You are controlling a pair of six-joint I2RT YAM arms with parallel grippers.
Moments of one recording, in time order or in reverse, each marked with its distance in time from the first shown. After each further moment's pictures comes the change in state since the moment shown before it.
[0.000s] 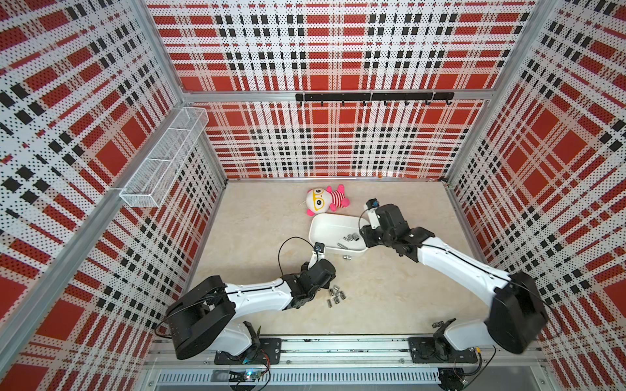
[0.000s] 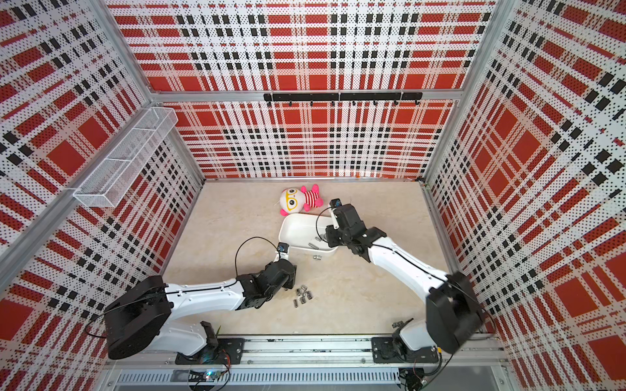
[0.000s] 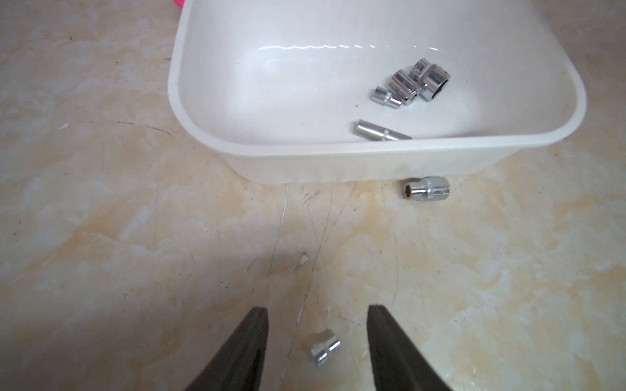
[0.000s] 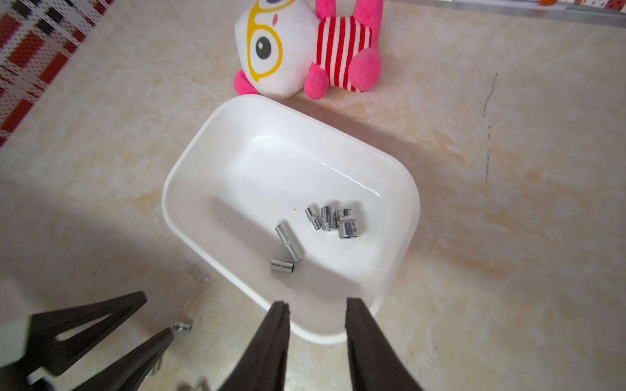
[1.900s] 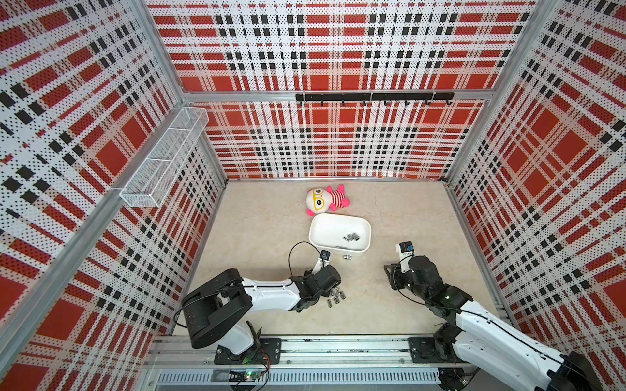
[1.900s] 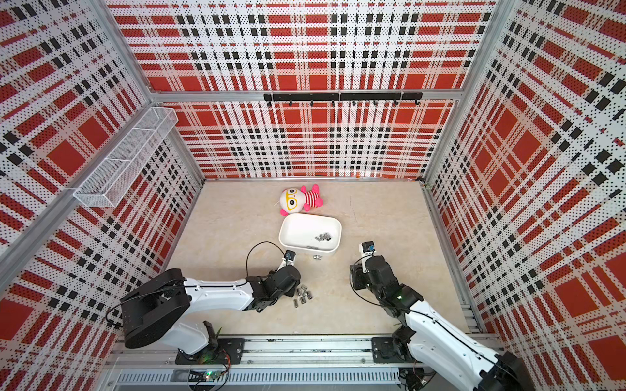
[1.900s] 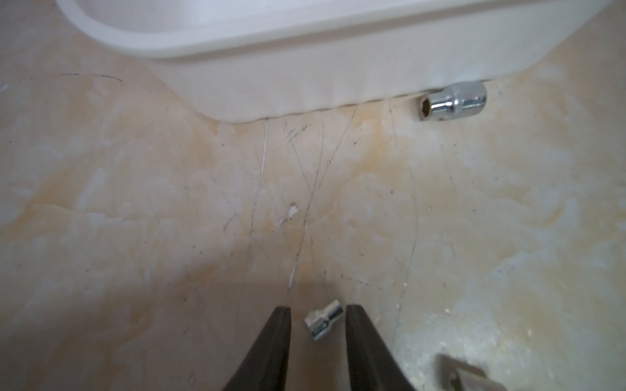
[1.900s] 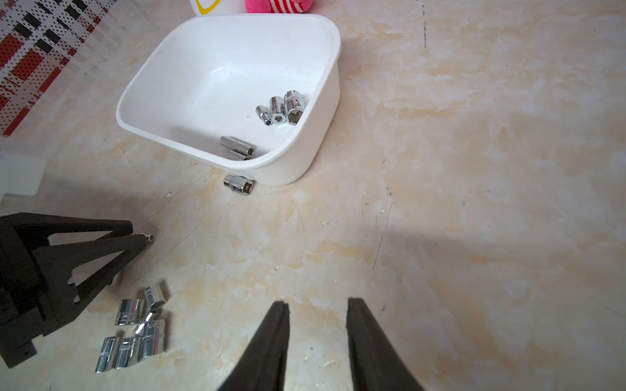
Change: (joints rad) left arm -0.037 0.111 0.005 -0.045 0.017 0.029; right arm 0.006 -0.531 -0.638 0.166 0.056 0.141
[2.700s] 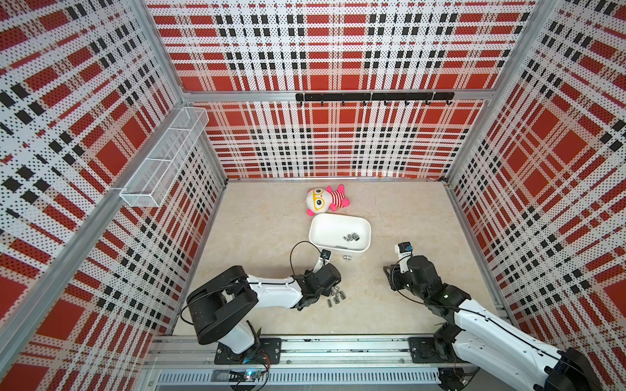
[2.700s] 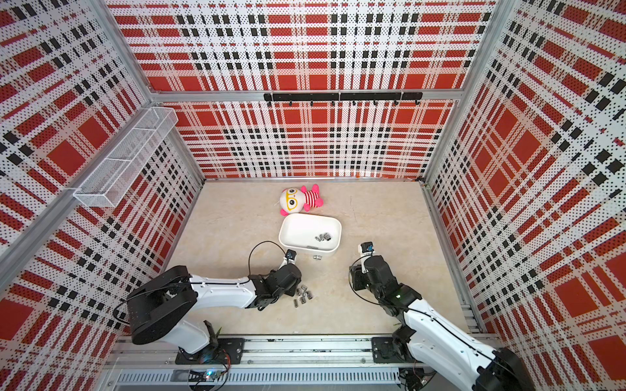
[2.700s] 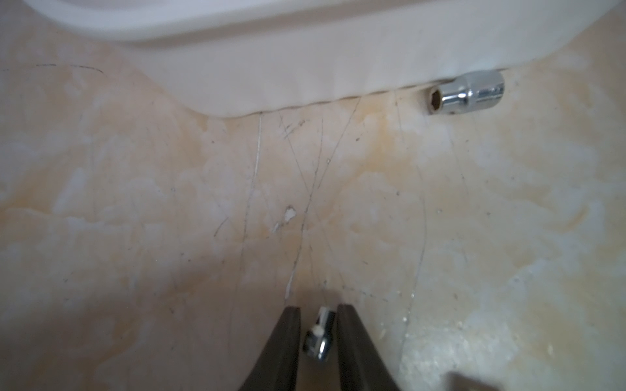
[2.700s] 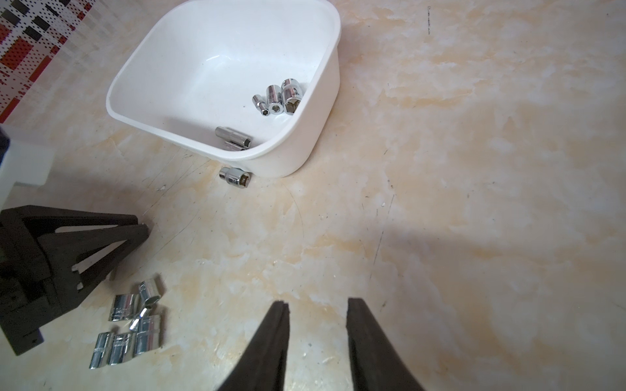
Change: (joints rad) left arm 0.023 0.038 0.011 0.016 0.025 0.008; right arm 0.000 0.023 0.000 0.000 -0.008 0.000
